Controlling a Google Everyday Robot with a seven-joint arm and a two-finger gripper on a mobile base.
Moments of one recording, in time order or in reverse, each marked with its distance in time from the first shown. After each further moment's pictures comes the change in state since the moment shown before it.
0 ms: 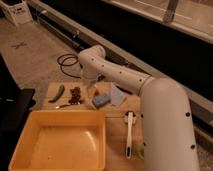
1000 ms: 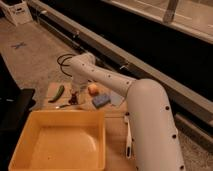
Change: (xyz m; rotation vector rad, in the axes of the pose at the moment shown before) arm -0.050 -0.011 0.044 -0.046 -0.105 -0.062
